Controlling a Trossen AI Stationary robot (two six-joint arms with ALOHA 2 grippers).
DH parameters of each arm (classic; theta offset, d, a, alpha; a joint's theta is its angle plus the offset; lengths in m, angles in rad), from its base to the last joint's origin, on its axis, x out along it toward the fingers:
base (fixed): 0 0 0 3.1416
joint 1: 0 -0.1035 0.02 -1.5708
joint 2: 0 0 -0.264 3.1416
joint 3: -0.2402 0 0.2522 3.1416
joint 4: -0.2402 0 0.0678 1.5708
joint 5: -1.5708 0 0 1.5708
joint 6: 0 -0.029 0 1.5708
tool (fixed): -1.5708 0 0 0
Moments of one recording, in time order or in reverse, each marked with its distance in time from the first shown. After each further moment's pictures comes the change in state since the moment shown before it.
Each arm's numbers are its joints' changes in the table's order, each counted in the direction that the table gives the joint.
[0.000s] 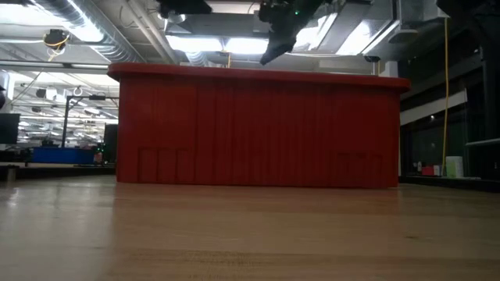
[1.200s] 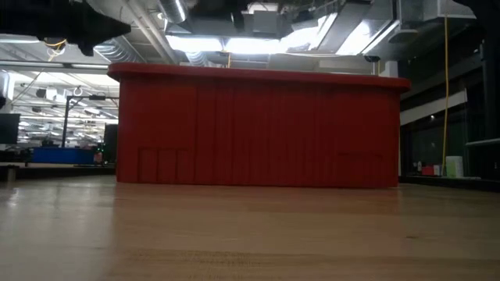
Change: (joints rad) left arm 0.013 1.030 0.770 0.002 0.159 0.182; right arm -0.362 0.010 0.250 0.671 -0.030 -0.361
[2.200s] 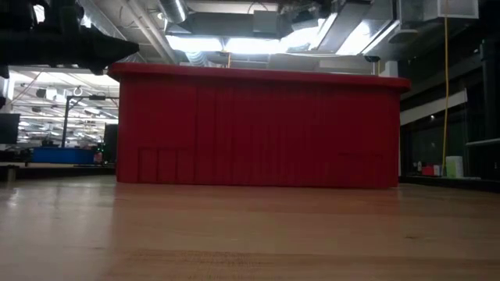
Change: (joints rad) left arm 0.001 0.014 0.227 0.266 0.023 -0.032; right arm 0.013 0.717 0.824 0.343 0.062 -0.054
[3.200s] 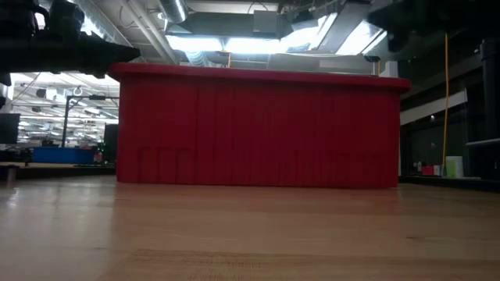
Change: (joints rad) left arm 0.002 0.000 0.051 0.054 0.018 -0.051; right arm -0.033 0.678 0.651 0.058 -0.077 0.036
